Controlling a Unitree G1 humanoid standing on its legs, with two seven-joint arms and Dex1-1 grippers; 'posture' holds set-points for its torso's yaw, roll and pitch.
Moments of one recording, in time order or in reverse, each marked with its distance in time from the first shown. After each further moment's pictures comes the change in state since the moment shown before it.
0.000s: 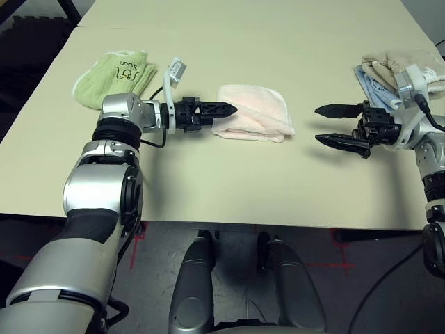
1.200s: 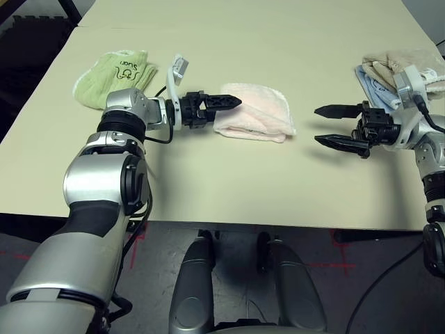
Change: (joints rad) left arm -0.055 -0.046 0.011 0.080 0.050 0.038 -0.038; right arm -0.004 0.000 0.004 0.003 -0.010 -0.022 0.000
